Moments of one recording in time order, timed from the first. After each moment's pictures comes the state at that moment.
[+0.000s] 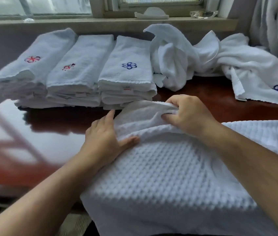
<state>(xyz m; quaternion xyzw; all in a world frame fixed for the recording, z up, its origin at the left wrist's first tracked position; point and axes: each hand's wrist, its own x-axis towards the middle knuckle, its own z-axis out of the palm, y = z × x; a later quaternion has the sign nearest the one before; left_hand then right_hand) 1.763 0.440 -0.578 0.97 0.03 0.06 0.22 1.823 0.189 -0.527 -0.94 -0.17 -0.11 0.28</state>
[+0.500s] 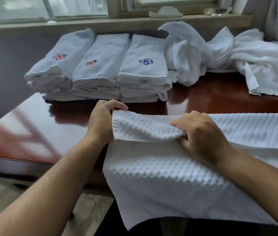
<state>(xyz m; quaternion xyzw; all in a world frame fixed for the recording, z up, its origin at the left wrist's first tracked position) 1.753 0.469 -0.553 0.77 0.13 0.14 0.61 1.747 0.197 -0.568 -0.89 -0.34 -0.25 0.17</state>
